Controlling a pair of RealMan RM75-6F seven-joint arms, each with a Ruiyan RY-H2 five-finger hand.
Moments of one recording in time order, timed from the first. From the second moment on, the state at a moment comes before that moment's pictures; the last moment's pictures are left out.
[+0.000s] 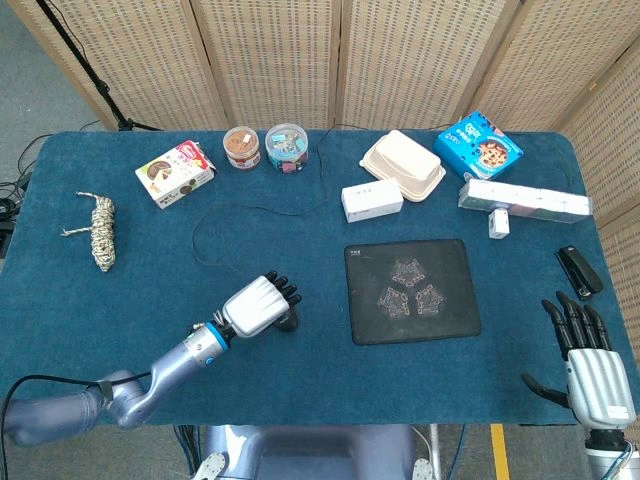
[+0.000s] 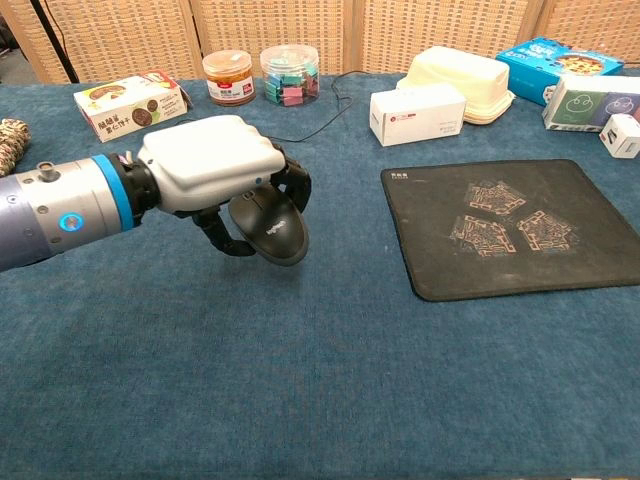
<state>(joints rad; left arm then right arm) -0.78 -1.63 -0.13 -1.37 1.61 0.89 0.41 -0.01 -1.08 0.04 -1.82 -1.59 1.57 -0.11</state>
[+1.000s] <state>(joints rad) -0.74 -1.53 -0.18 -1.55 1.43 0.93 0.31 -0.01 -1.05 0.03 -1.82 -1.59 1.57 -0.08</state>
